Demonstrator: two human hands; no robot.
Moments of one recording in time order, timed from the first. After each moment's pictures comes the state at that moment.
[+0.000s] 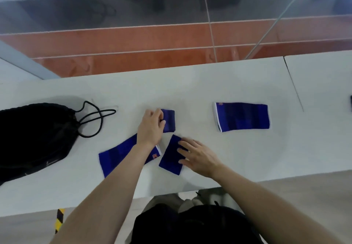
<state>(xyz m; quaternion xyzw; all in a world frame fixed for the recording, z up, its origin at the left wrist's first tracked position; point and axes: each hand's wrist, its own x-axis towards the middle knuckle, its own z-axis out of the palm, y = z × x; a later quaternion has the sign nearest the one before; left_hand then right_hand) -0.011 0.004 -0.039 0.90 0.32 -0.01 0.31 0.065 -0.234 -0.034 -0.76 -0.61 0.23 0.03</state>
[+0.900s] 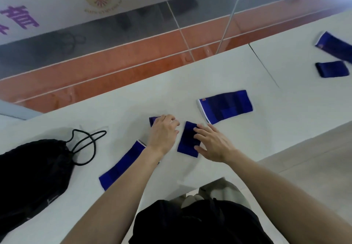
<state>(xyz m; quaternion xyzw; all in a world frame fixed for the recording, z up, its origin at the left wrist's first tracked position) 0.027 -0.037 -0.008 0.98 0.04 -0.02 0.18 0.102 -0.276 -0.017 -0.87 -0.44 0.23 0.03</state>
